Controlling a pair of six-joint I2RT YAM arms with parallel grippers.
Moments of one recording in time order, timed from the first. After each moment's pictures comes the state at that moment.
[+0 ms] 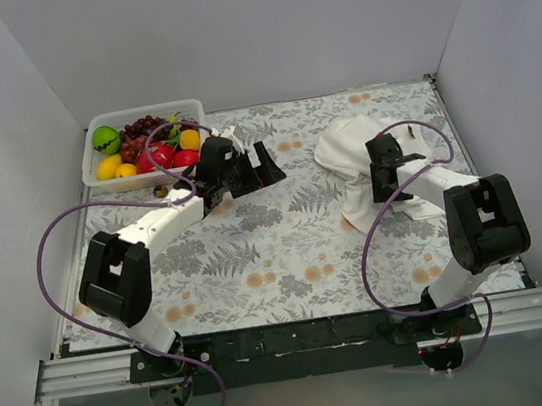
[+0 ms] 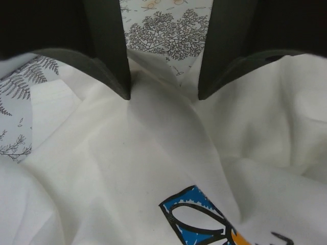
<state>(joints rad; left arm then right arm) -0.53 1.65 1.15 -0.07 0.26 -0.67 0.23 1.61 0.94 -0.45 0.37 0.24</state>
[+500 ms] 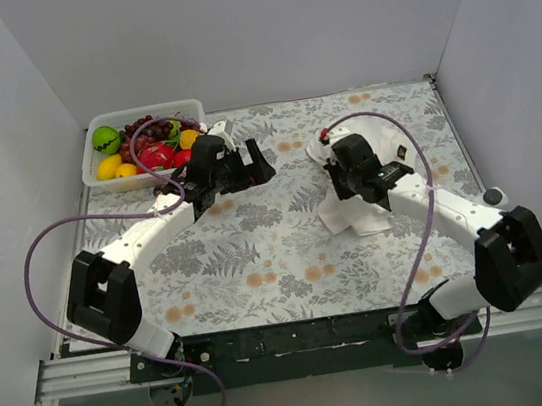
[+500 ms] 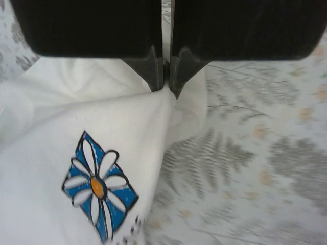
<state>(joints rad) -0.53 1.55 1.15 -0.16 0.14 -0.59 0.48 1.42 0.96 -0.38 0.20 0.11</state>
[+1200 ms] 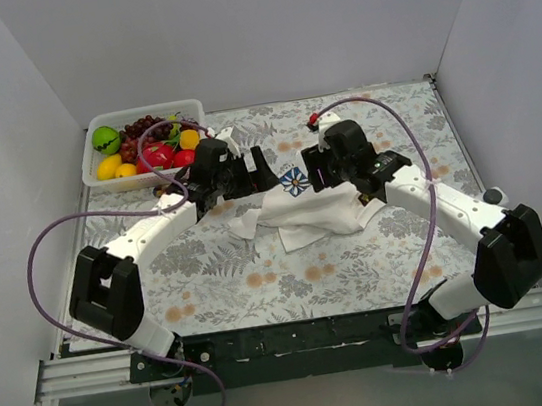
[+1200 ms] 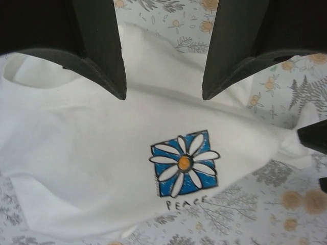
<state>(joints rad) -0.52 1.55 1.14 -0.17 0.21 -0.57 0.60 1.41 1.13 -0.36 0.07 0.13</state>
